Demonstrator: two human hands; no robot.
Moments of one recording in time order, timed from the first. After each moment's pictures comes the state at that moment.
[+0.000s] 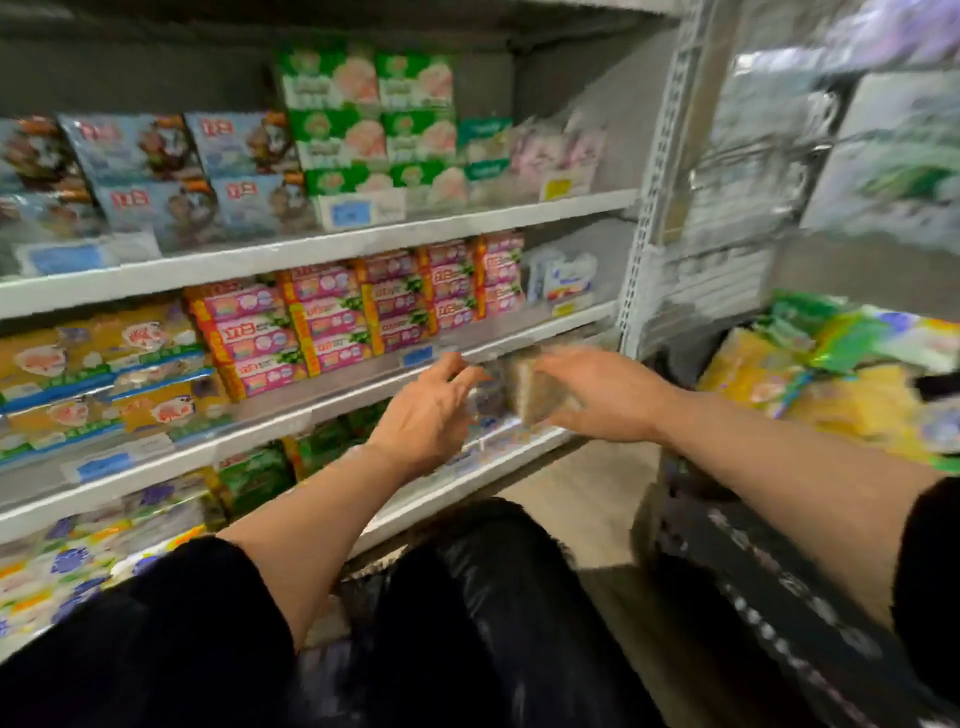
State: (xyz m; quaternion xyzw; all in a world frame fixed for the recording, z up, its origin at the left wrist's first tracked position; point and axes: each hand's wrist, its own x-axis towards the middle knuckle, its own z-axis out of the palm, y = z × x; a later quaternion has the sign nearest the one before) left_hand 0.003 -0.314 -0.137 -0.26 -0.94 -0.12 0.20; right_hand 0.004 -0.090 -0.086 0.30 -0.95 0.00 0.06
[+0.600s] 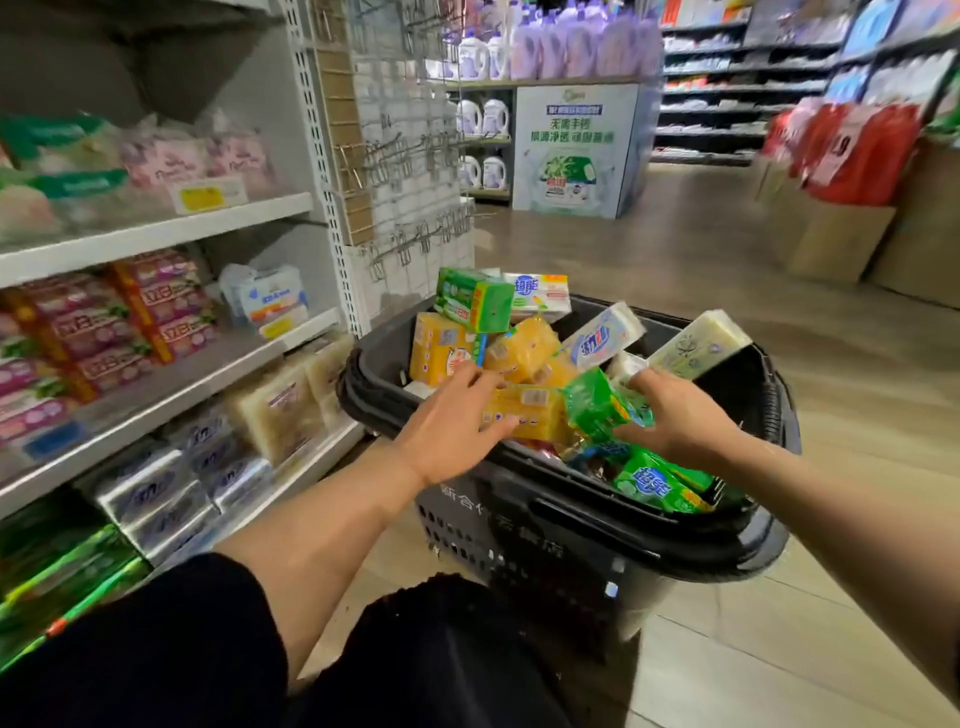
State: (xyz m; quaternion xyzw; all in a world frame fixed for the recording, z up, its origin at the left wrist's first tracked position) left_hand 0.029 -0.001 -0.143 -0.48 -0.84 -0.23 0.07; right_hand 0.163 0.219 -0.129 -0.19 -0.97 0.10 0.09
